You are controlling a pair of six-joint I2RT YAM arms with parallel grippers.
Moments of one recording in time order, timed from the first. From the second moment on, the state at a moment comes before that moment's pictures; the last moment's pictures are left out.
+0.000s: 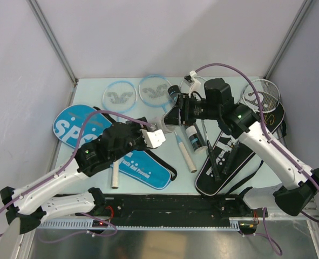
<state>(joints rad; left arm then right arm) -0.98 0.93 1.02 -0.44 -0.21 0.68 0.68 1.32 1.48 -0.53 -0.53 0.65</state>
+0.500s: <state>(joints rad) -0.98 0.93 1.02 -0.43 -0.21 0.63 0.77 1.34 1.45 -0.48 -0.43 0.60</state>
